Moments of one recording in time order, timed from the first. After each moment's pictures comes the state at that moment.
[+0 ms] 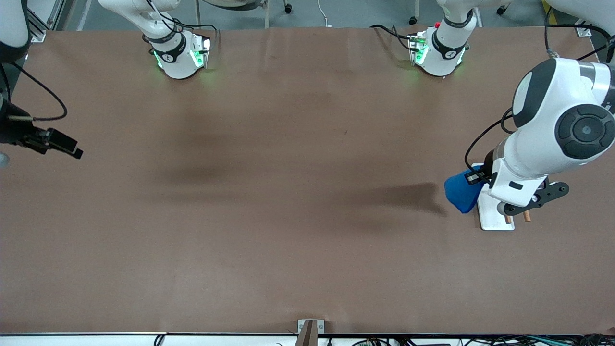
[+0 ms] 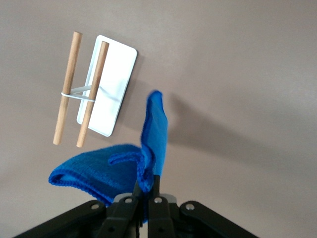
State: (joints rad) left arm 0.05 0.40 -0.35 -1.34 0.23 1.49 -0.68; right arm 0.00 -0.03 -0.09 -1.73 0.07 1.74 0.06
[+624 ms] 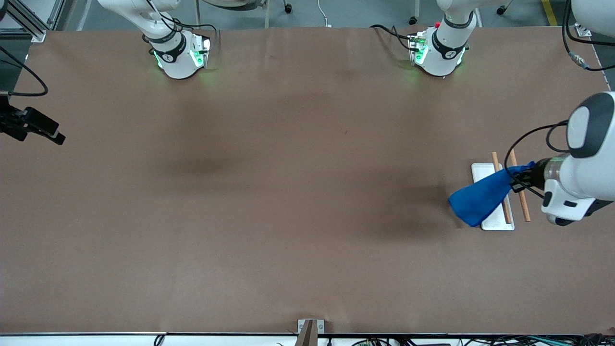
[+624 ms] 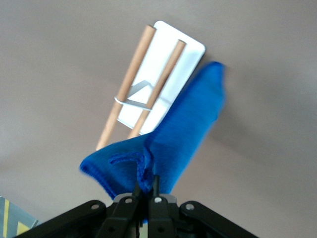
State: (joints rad) left arm 0.26 0.48 -0.33 -1.35 0.25 1.45 -0.56; right arm 0.00 -0.05 -0.09 -1.63 0.06 1.66 0.04
